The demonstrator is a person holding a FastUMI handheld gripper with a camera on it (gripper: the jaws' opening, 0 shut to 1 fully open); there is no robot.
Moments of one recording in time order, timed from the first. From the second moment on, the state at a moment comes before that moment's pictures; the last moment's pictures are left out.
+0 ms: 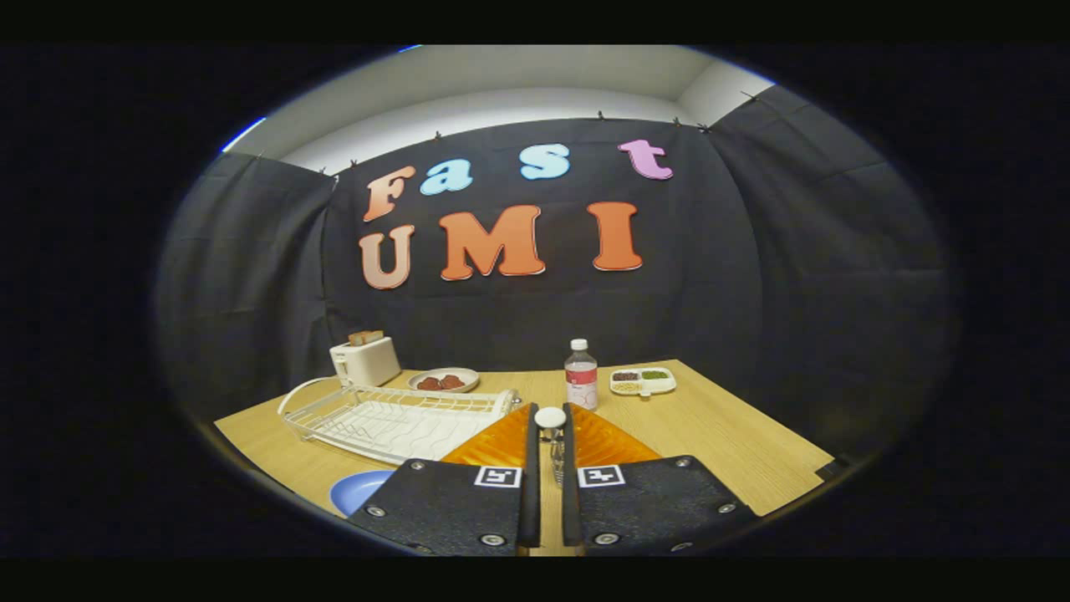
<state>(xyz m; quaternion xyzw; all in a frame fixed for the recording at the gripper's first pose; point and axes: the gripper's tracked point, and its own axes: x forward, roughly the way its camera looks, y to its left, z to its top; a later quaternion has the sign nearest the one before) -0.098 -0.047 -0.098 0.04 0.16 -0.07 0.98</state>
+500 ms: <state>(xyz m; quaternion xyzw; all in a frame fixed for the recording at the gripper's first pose) -0.120 0.020 -0.084 0.06 0.14 0.07 0.99</state>
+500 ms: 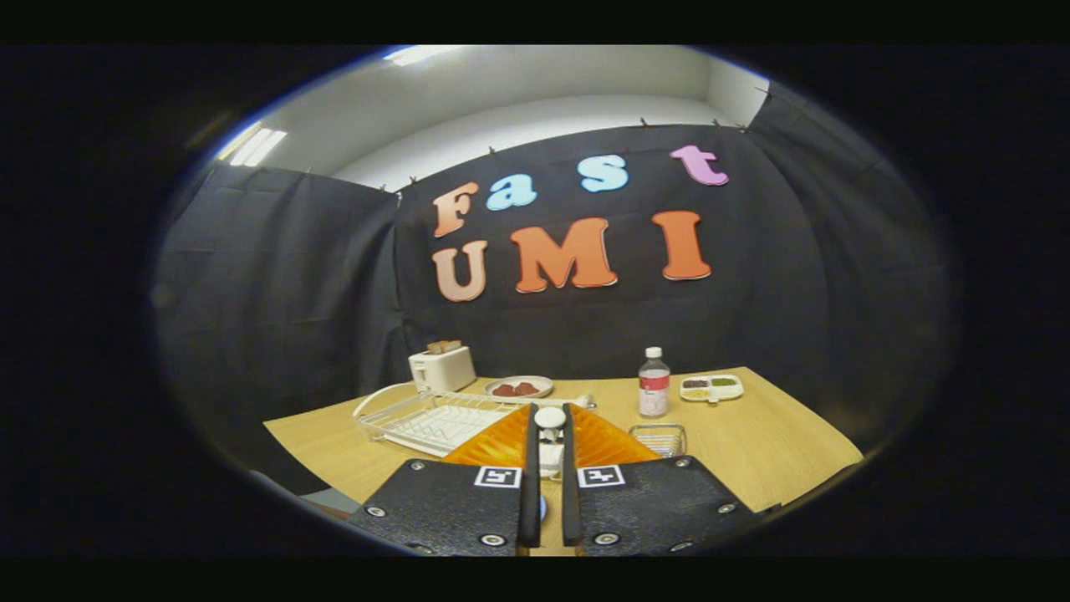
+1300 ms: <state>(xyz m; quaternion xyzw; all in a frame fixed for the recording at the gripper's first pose) -0.142 0.106 -0.184 0.07 0.23 0.19 0.95</state>
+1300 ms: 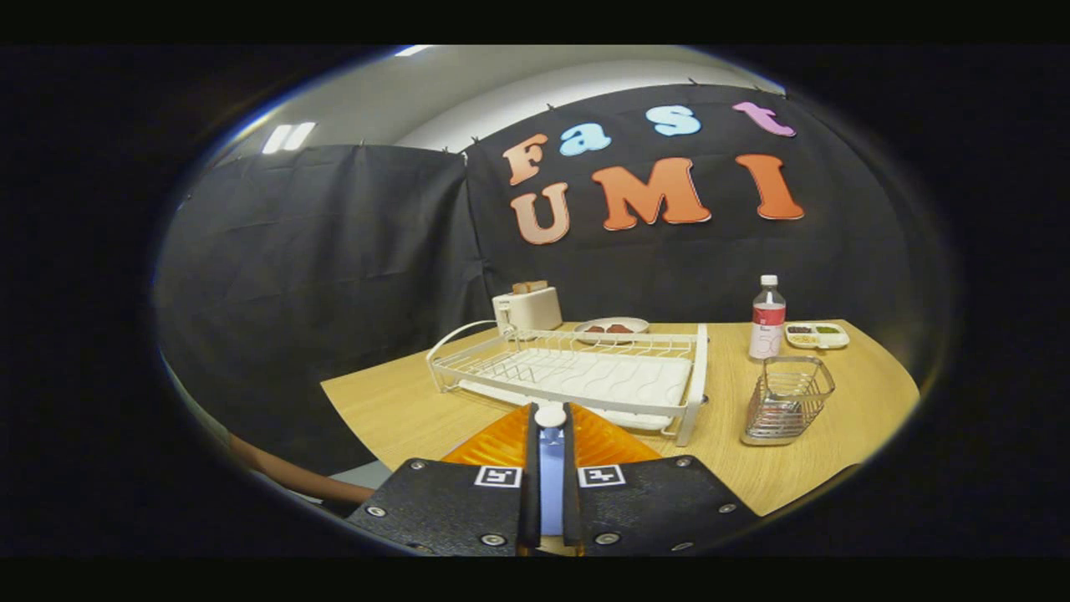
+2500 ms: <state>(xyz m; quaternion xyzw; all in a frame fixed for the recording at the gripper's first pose) -0.083 0.029 -0.100 0.05 0.10 0.03 0.99</state>
